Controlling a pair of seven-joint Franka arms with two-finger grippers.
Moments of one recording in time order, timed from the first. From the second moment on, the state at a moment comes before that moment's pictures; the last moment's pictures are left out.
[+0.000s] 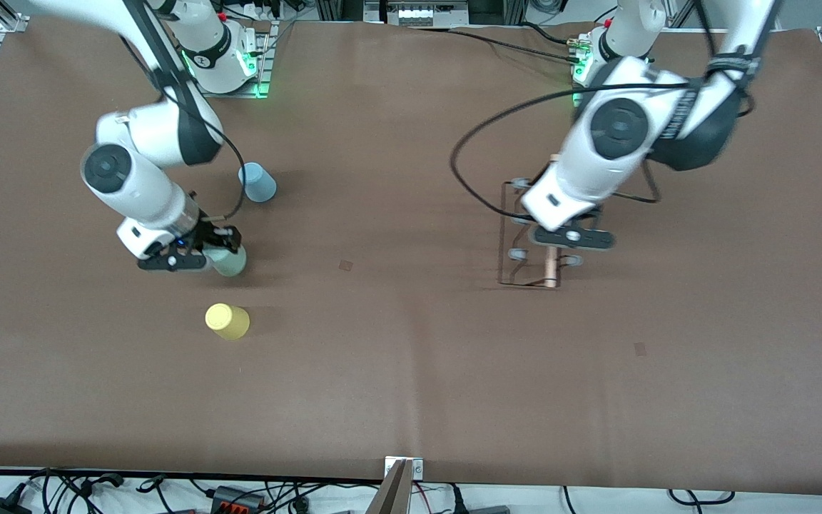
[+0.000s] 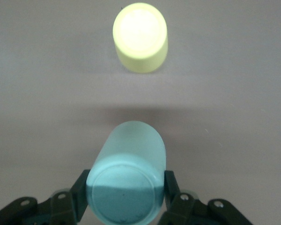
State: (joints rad) left arm -0.09 0.27 -0.46 -1.78 0.10 1.91 -0.49; right arm 0.06 0.17 0.15 -2.12 -0.03 2.27 0.17
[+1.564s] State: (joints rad) left arm -0.28 0.42 -0.46 -1.75 0.19 2.07 -0.74; right arm 0.08 -0.08 0.18 -2.14 0.05 1.98 0.17
